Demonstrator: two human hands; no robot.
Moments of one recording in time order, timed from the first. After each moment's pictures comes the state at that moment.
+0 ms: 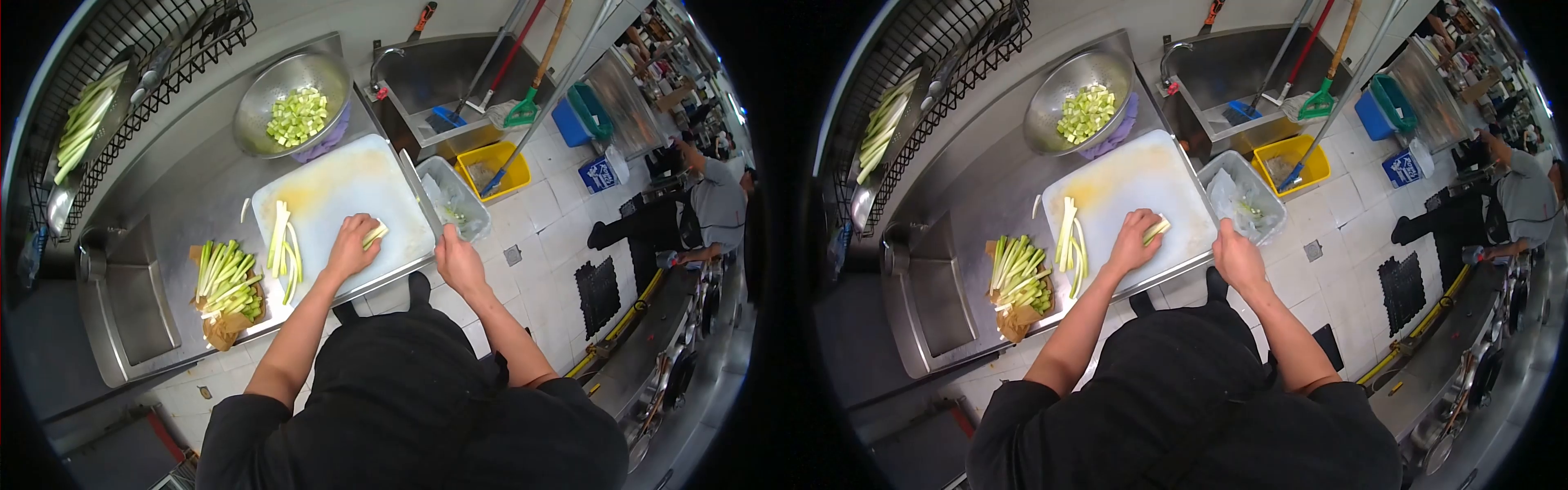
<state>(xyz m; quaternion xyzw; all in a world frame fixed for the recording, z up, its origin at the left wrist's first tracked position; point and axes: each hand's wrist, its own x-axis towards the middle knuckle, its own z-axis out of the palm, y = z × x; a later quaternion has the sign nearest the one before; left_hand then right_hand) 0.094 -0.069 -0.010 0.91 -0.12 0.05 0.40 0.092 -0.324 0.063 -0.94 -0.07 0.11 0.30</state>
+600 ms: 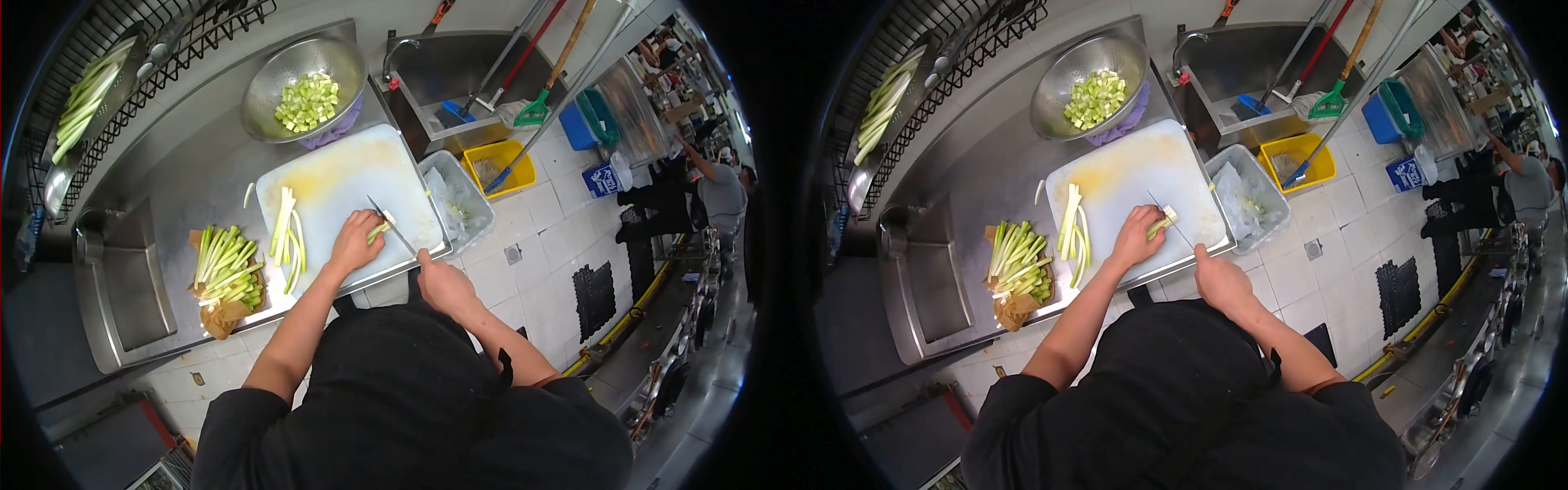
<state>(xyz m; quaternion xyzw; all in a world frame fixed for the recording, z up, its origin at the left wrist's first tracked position) 0.090 -0.064 -0.017 0.90 -0.14 0.09 0.40 0.058 -0.289 0.101 -0.93 -0.16 0.29 0.18</state>
